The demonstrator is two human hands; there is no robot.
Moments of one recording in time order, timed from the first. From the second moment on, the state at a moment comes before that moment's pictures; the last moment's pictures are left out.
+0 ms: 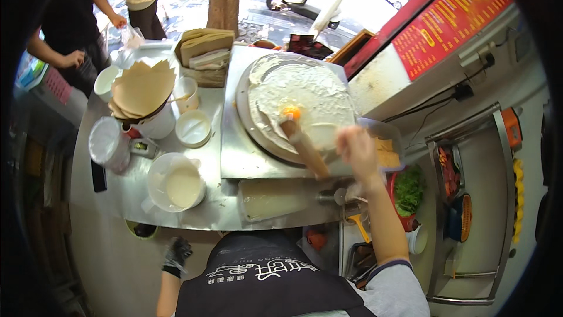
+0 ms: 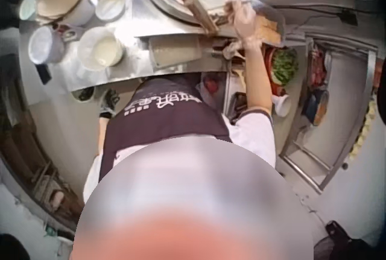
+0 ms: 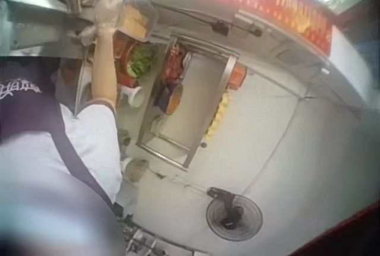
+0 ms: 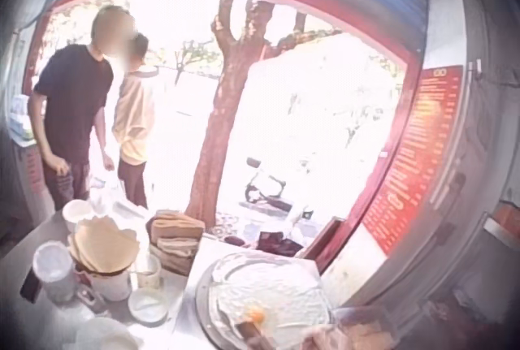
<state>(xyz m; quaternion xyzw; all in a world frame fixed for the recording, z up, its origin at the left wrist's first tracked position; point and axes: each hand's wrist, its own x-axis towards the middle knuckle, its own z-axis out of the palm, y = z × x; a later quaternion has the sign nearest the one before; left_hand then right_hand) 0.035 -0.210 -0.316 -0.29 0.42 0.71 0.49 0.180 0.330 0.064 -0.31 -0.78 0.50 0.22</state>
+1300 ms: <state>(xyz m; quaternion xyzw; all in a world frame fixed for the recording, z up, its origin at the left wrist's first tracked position) 0.099 0.102 -0.067 0.21 0.74 0.56 0.29 0.018 0.516 -0.050 -0.15 -0.76 0.64 -0.01</state>
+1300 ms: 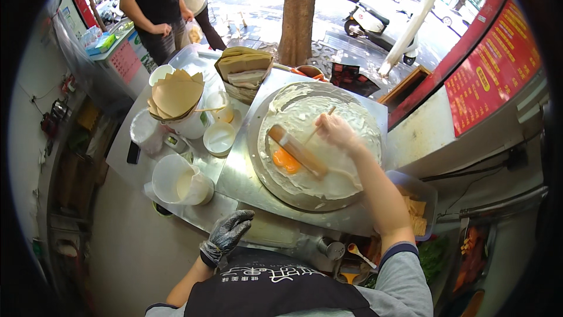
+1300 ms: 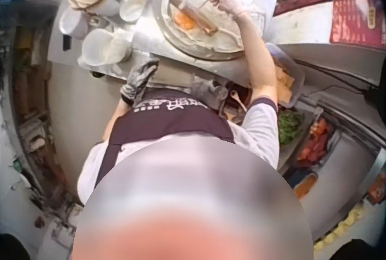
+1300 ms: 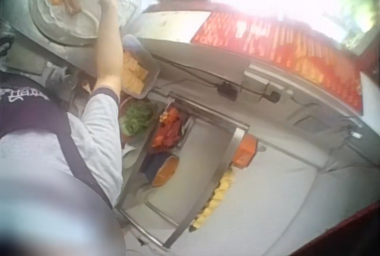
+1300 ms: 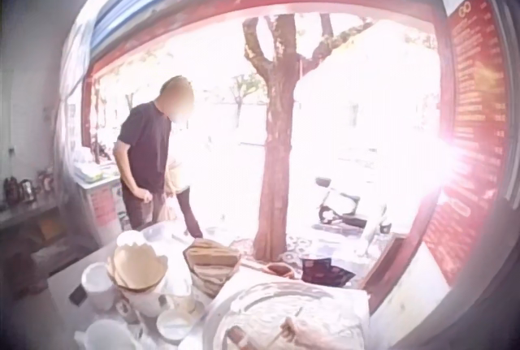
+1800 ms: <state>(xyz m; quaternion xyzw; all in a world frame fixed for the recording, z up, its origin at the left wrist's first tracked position) 0.098 0.101 -0.069 0.20 0.78 0.53 0.27 -0.061 0.488 -0.002 0.06 -0.85 0.50 -0.18</state>
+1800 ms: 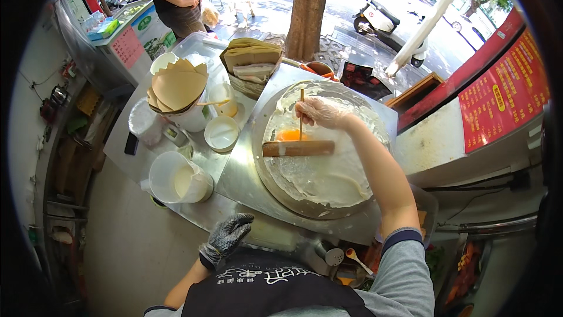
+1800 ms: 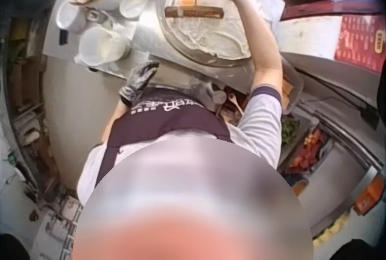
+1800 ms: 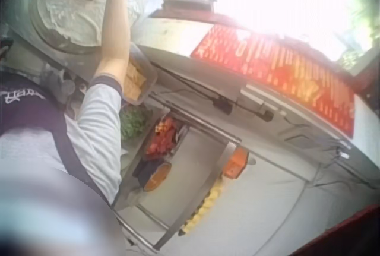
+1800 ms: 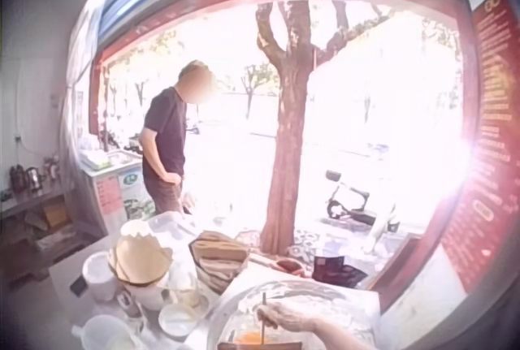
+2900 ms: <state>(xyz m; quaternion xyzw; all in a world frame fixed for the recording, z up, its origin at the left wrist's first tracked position) 0.081 0.085 -0.074 0.20 0.76 0.53 0.32 -0.037 0.540 -0.036 -0.29 -0.79 0.45 0.30</state>
